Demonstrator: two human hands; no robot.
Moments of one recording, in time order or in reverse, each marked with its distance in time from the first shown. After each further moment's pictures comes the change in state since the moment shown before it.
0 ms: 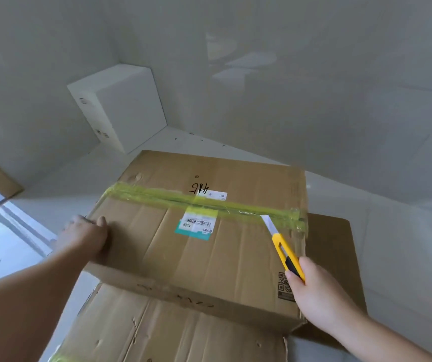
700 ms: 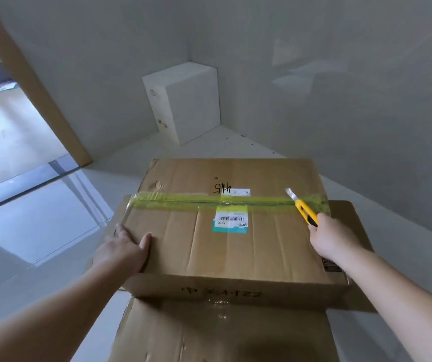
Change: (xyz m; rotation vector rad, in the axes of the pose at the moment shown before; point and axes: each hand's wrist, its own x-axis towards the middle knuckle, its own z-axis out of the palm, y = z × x) left_hand -0.071 -0.055 0.013 0.166 -0.041 -0.013; right_hand 0.138 -0.053 -0.012 -0.435 0.130 -0.126
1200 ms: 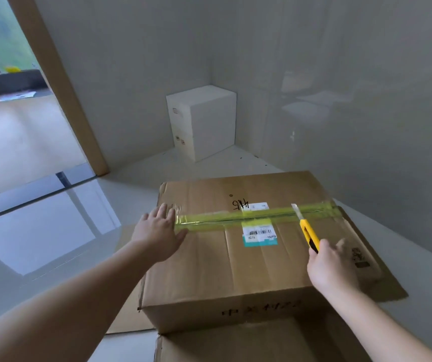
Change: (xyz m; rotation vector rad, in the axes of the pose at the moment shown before) left_hand 0.028 0.002 -0.046 0.124 0.193 0.530; right_hand -0.050 -0.068 0.026 0.016 0.123 0.058
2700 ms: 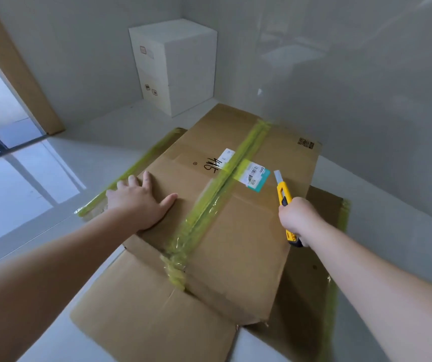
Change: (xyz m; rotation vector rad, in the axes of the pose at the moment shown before) left_hand 0.031 -0.043 0.044 -0.023 -0.137 -0.116; right_hand -0.004 -0.091 0.012 0.294 -0.240 0.312
